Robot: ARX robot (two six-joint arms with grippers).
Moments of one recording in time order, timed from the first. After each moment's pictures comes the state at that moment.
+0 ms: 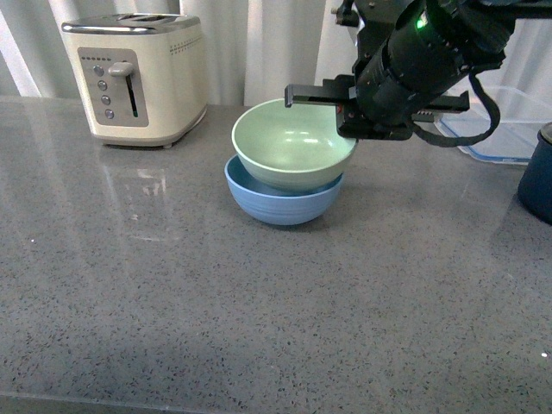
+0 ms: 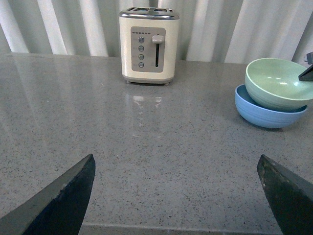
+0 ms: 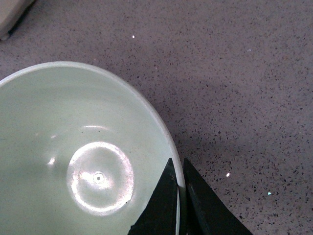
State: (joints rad) left arm 0.00 0.00 0.02 0.00 0.00 -0.01; right arm 0.37 2.02 1.51 -0.13 0.12 0.21
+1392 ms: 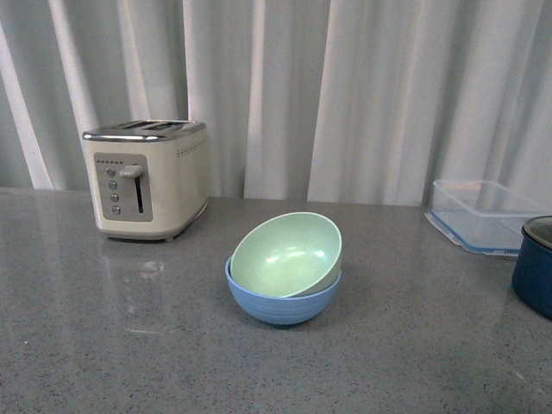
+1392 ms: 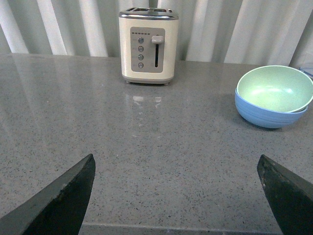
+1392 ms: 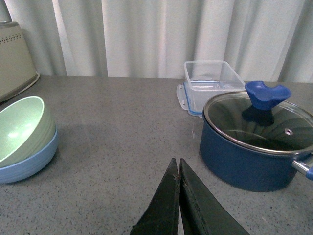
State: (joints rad) left arm 0.00 0.00 0.02 0.00 0.00 -0.01; right arm 0.10 1.02 0.23 0.78 0.10 0.00
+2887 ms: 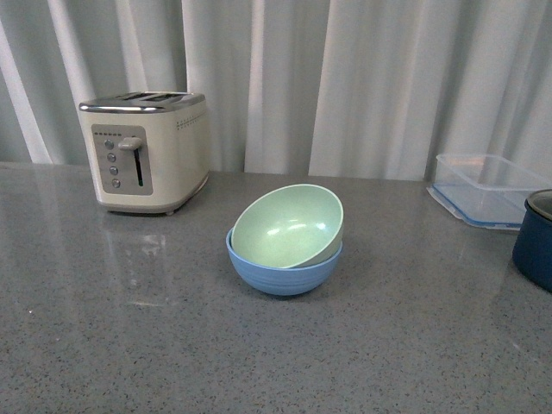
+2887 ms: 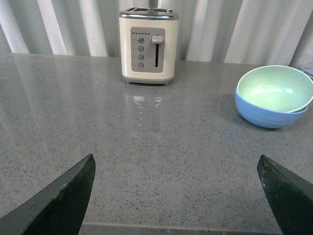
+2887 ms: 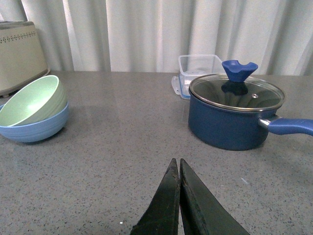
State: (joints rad) left arm 0.00 0.00 0.02 0.00 0.00 -0.01; right arm 0.00 0.23 0.00 0.23 0.00 0.00
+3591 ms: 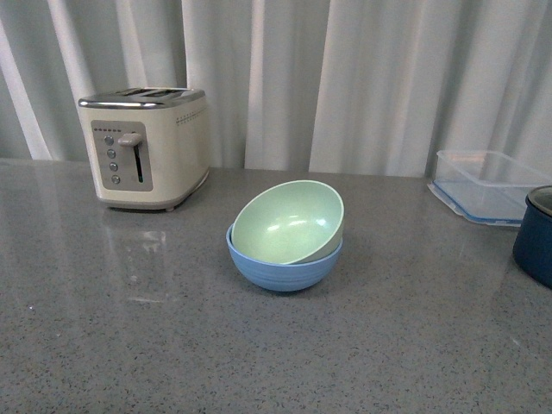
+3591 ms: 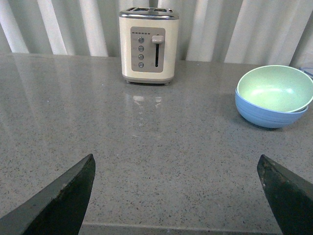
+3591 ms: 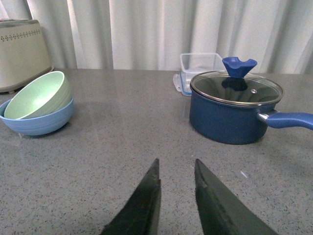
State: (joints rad) left arm 0.00 0.00 0.02 0.00 0.00 -0.01; right arm 0.00 0.00 0.01 0.00 0.00 0.00
